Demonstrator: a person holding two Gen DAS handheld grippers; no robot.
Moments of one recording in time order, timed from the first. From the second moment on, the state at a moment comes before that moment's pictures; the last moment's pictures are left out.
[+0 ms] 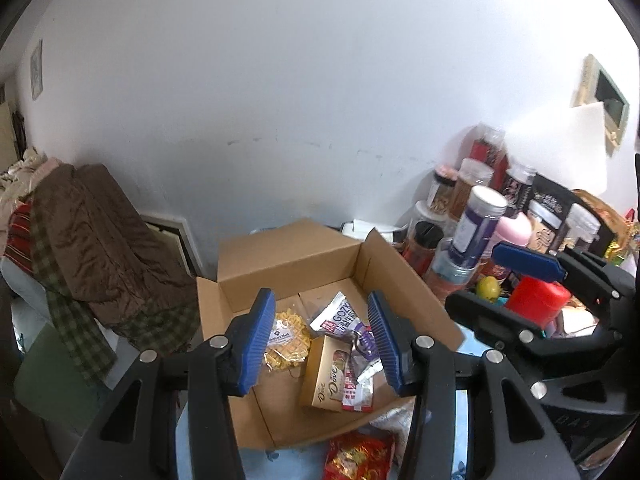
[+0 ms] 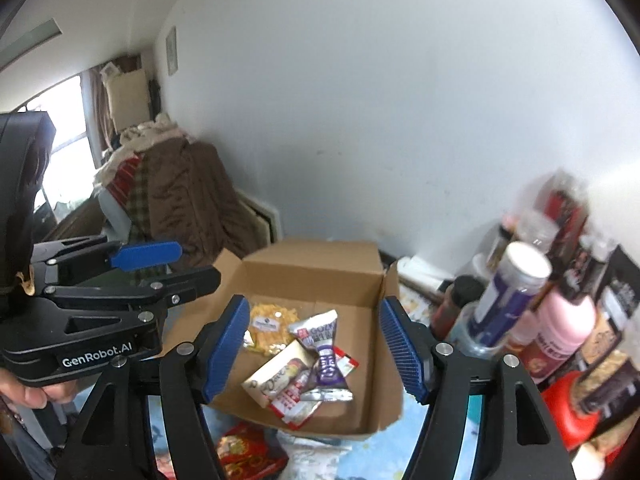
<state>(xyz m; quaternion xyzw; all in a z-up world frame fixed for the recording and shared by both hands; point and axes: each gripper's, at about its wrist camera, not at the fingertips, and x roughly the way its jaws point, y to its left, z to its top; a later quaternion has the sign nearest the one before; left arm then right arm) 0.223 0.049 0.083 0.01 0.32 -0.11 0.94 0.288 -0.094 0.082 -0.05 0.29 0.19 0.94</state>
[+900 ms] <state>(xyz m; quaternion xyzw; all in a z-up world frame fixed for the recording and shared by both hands) 0.076 0.042 0.102 0.03 0.27 -0.12 0.96 0.140 -0.112 0.101 -0.04 0.23 0.18 0.95</state>
